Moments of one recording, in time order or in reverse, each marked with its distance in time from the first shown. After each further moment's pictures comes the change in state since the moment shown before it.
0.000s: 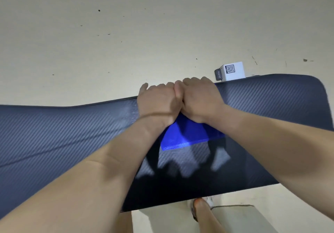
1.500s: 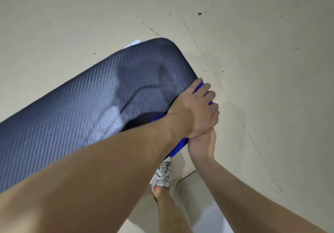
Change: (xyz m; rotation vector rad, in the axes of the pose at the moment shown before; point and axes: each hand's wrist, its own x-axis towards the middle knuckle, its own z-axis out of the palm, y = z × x) left_hand -0.047 0.324 0.123 0.189 -0.163 1.196; right_hand -0.285 0.103 0.051 0.674 0.483 1.387
